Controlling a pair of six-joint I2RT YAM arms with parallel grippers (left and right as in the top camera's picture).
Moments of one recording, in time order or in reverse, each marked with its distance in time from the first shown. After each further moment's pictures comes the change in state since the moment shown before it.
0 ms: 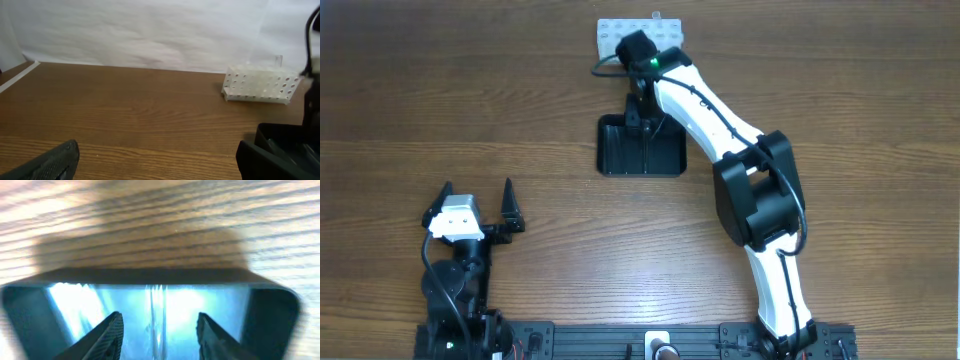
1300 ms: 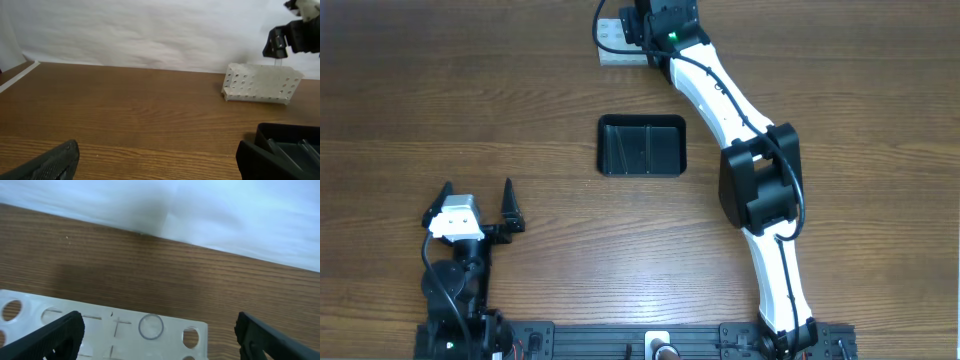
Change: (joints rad) left arm 0.000 0.000 0.000 0.000 0.000 0.000; right arm -0.078 0.116 0.172 0.673 0.334 -0.489
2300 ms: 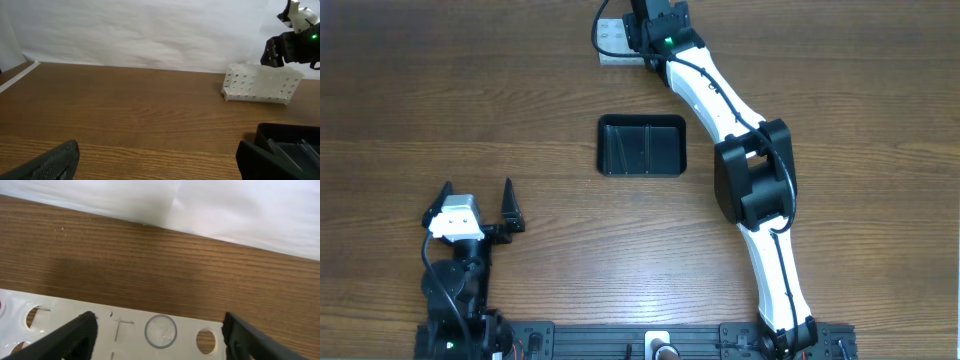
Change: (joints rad) left arm 0.000 0.000 0.000 0.000 0.000 0.000; right arm 0.000 0.044 0.000 0.022 -0.008 0.024
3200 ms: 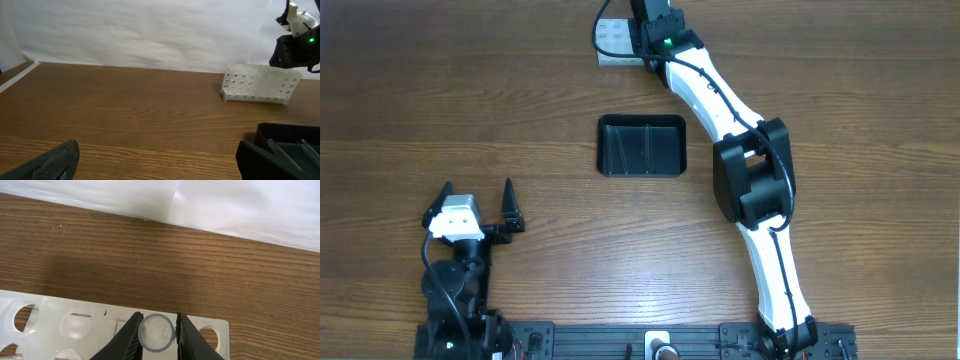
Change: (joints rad) left arm 0.000 0.000 0.000 0.000 0.000 0.000; right arm 0.000 0.011 0.000 0.000 -0.003 0.024
